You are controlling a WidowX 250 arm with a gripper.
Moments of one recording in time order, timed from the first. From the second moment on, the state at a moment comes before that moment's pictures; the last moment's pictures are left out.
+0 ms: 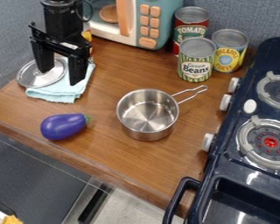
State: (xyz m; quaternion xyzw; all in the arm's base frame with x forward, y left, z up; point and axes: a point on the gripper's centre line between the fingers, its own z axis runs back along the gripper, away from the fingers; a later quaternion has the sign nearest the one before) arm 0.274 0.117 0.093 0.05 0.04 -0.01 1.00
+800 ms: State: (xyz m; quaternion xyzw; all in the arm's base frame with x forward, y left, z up) arm 0.246 0.116 0.064 0.06 0.08 -0.04 0.99
